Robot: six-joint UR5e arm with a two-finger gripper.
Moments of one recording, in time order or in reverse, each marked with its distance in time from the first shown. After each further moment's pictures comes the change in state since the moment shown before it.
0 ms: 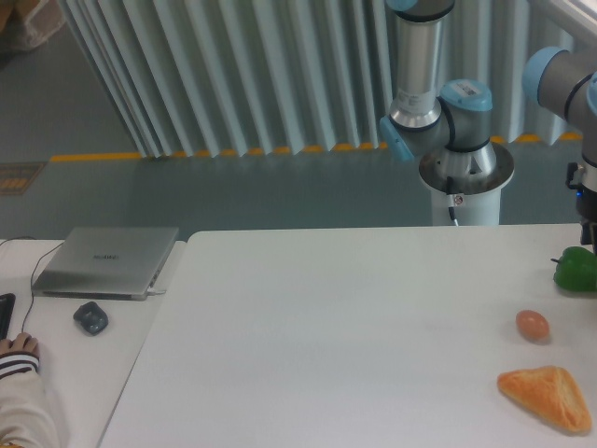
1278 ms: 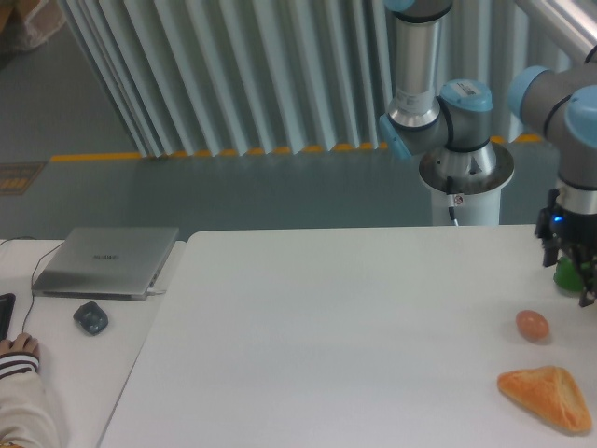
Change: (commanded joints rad) arm -0.126 -0.063 -0.057 0.175 -0.052 -0.650
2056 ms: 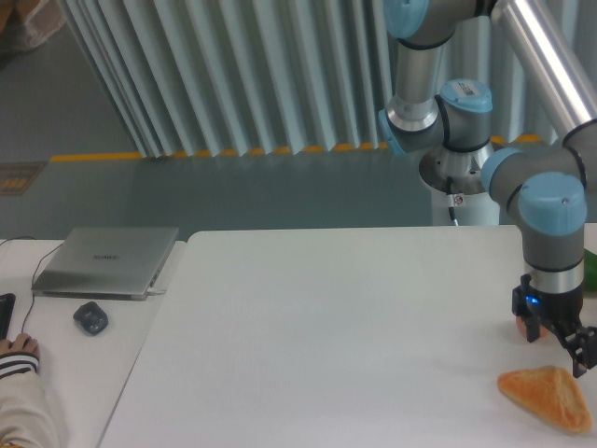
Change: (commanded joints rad) arm -0.052 -0.170 0.011 0.239 0.133 -0.121
